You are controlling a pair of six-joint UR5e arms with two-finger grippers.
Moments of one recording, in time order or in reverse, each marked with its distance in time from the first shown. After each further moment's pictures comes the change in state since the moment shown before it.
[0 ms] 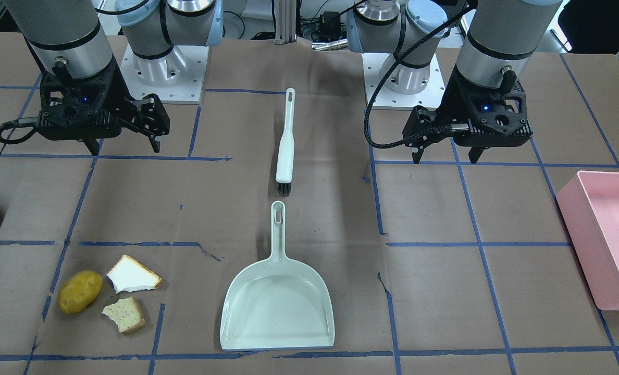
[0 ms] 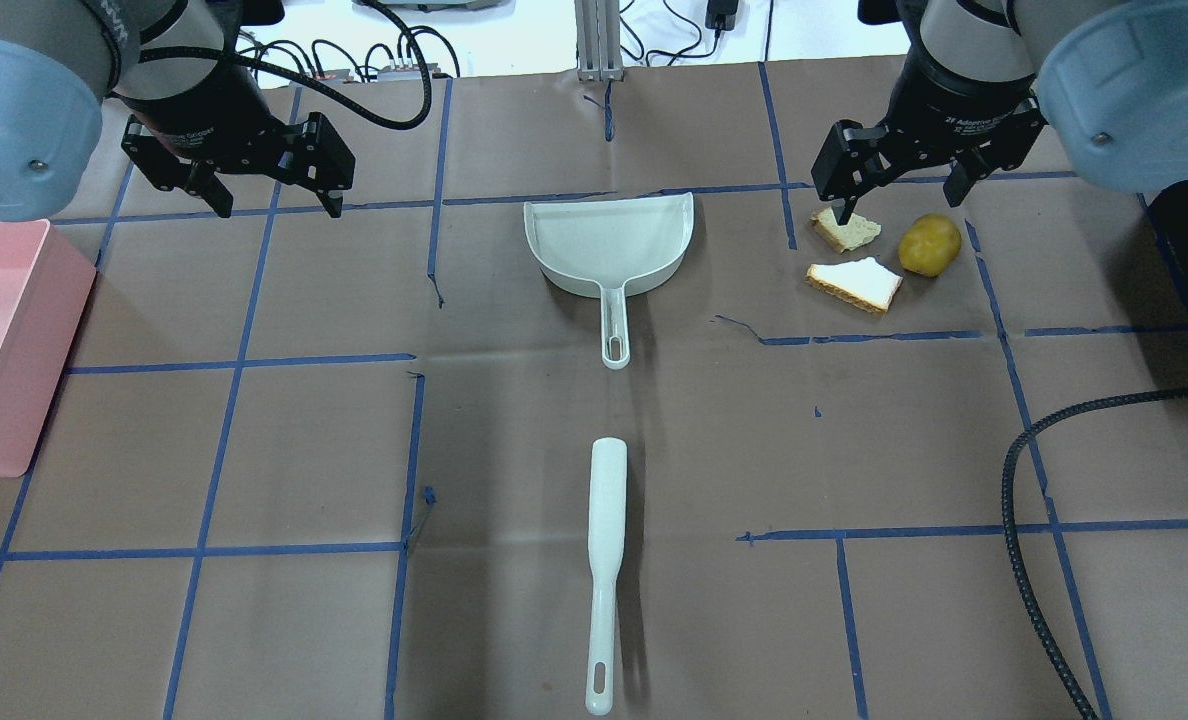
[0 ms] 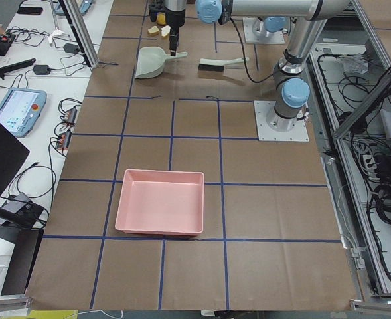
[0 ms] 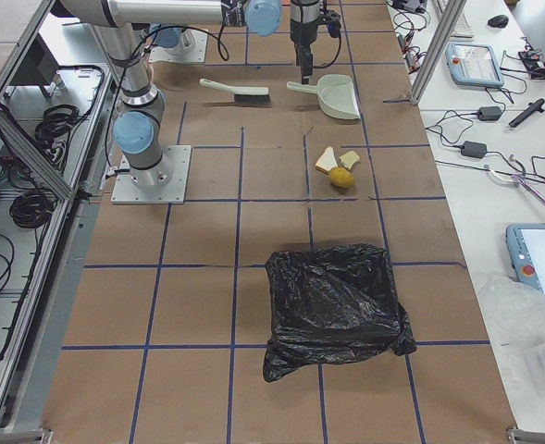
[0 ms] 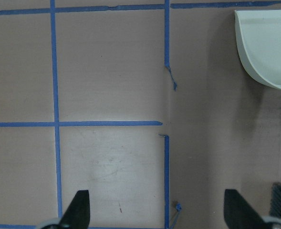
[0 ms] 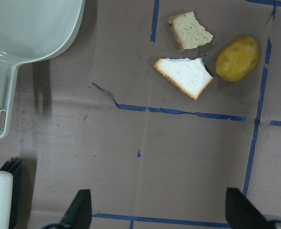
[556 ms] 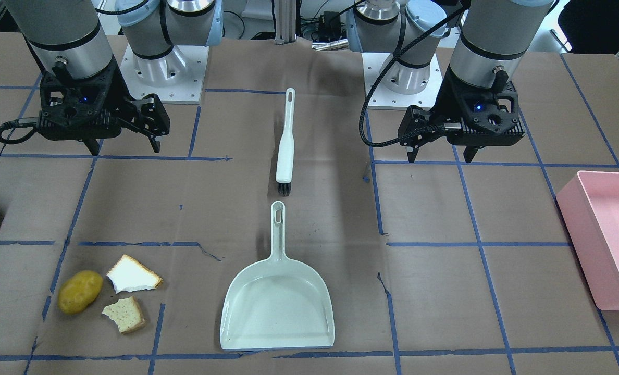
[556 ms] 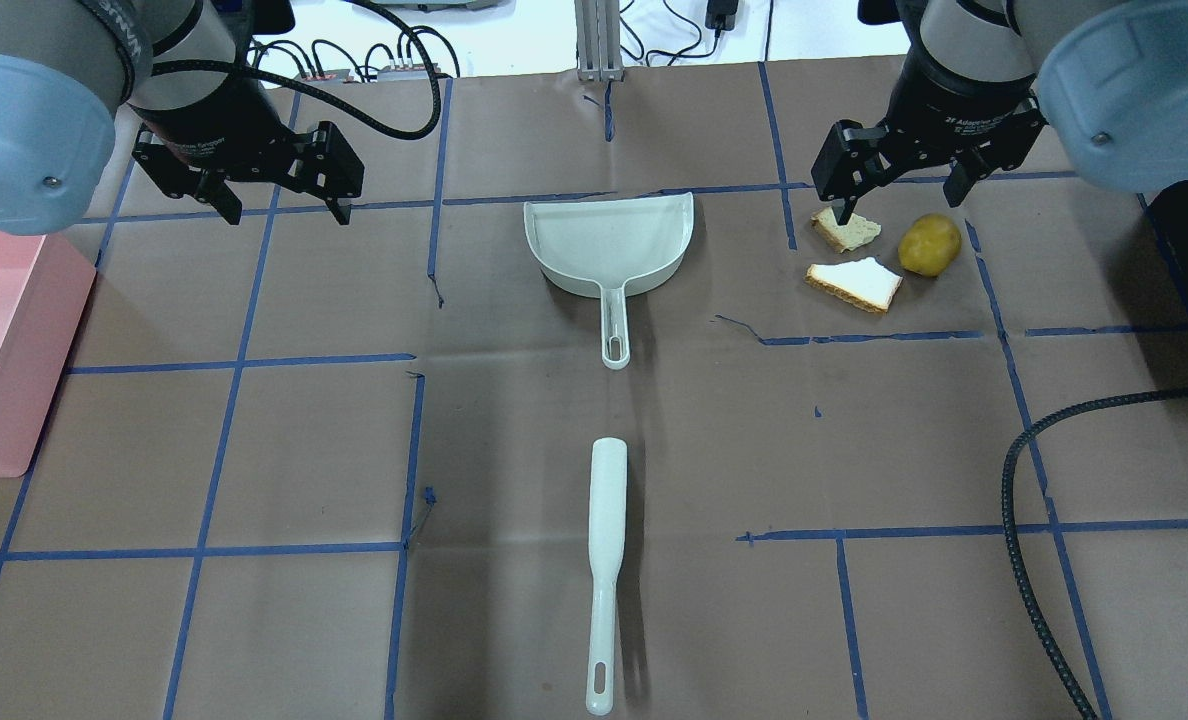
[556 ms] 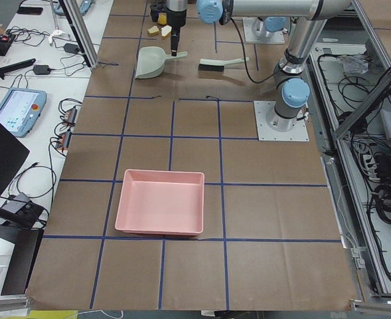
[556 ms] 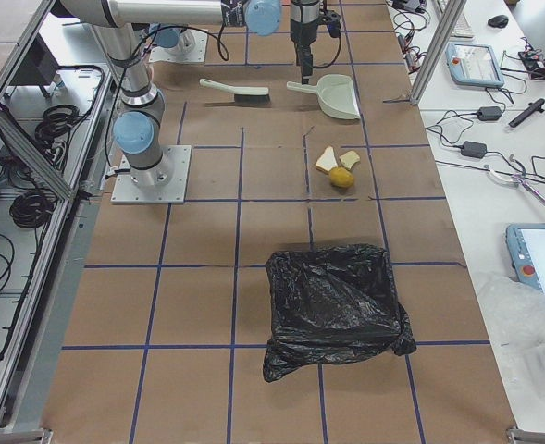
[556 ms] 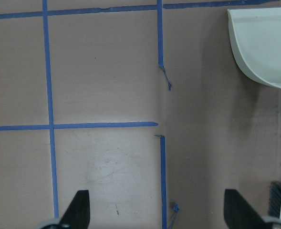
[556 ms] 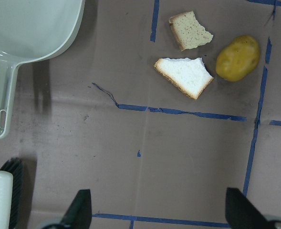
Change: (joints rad) left arm -0.006 0.007 -0.015 0.008 -0.004 -0.010; right arm 0.000 0.000 0.000 0.001 0.000 0.000
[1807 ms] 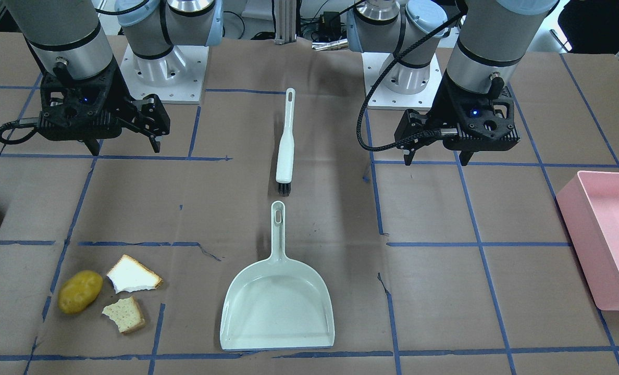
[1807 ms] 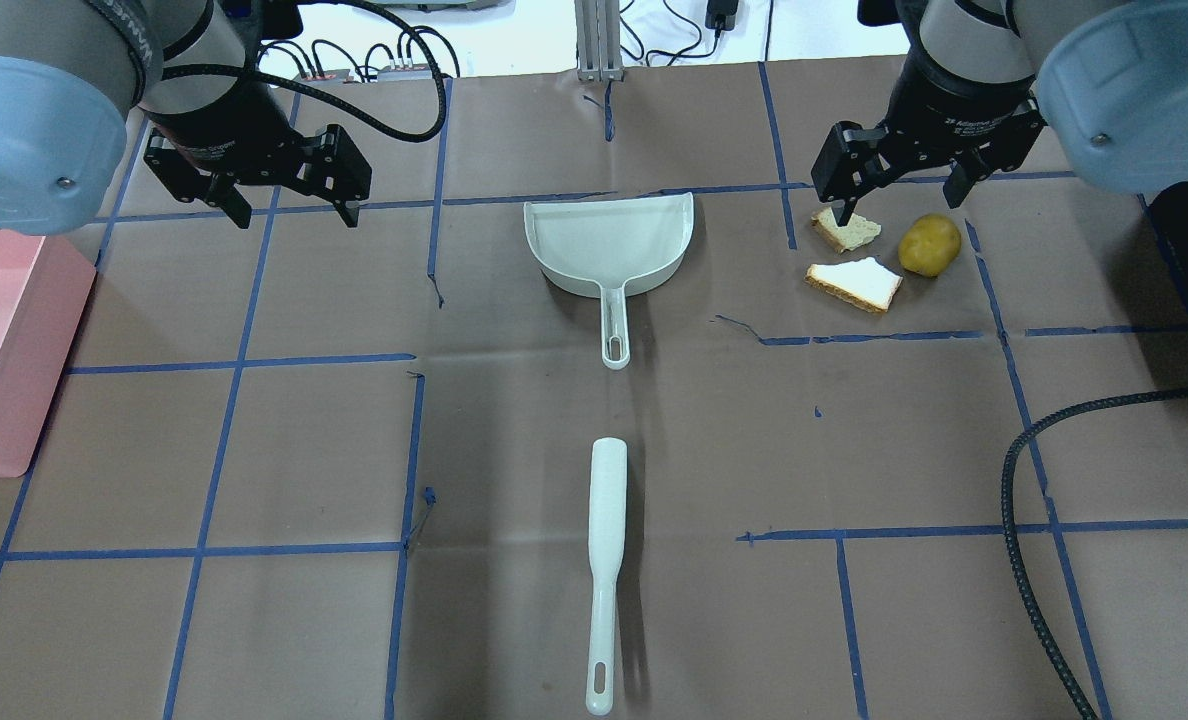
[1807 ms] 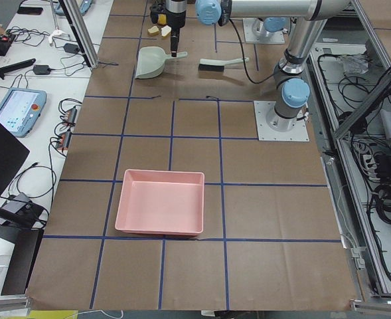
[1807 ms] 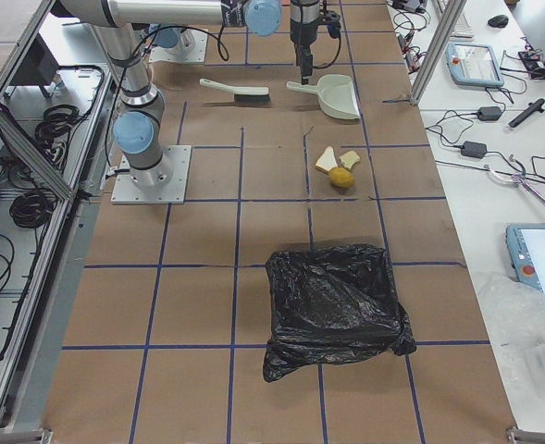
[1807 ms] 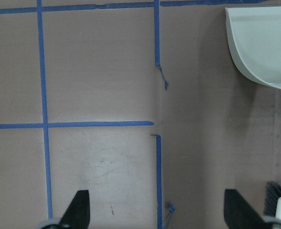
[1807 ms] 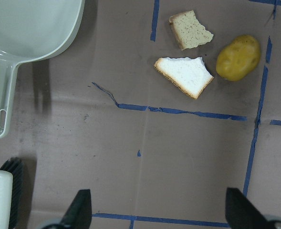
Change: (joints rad) left arm -0.004 -0.010 -0.006 0.000 -0.010 -0.006; right arm 0.000 0.000 0.002 0.000 0.000 0.000
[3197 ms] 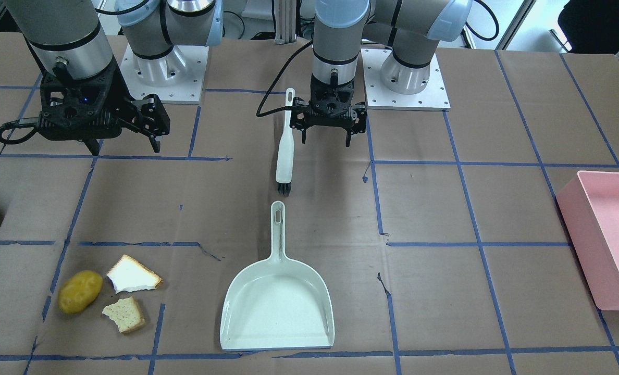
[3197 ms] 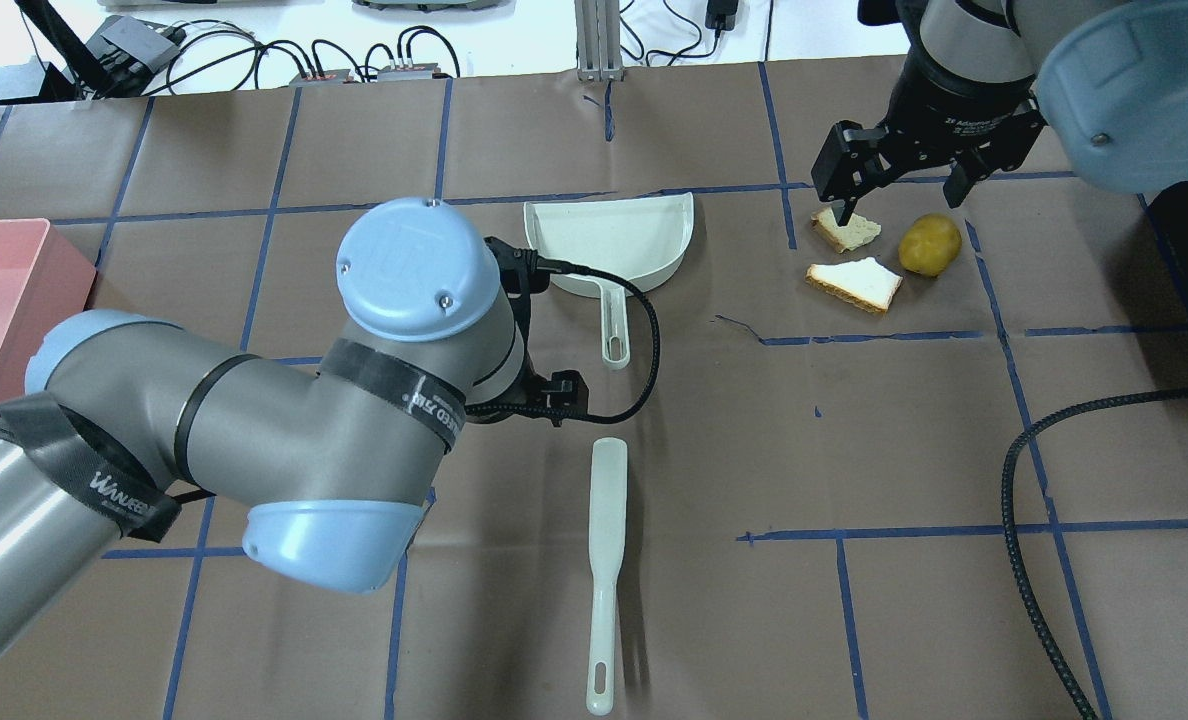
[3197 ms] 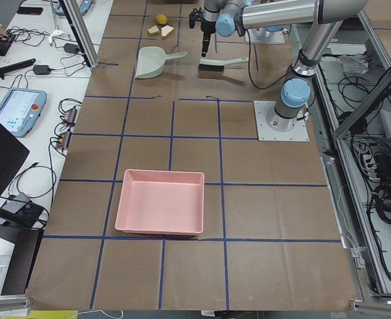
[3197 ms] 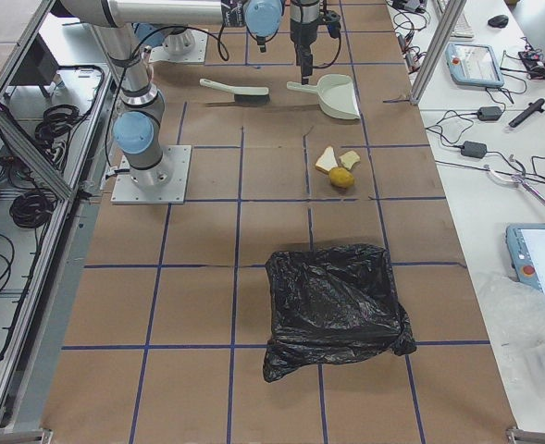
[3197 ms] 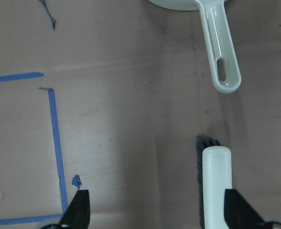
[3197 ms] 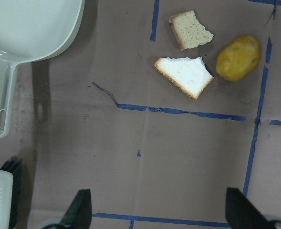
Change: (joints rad) left arm -0.376 0.092 -0.477 0.422 0.013 -0.316; right arm 0.000 0.000 0.000 0.000 0.000 0.000
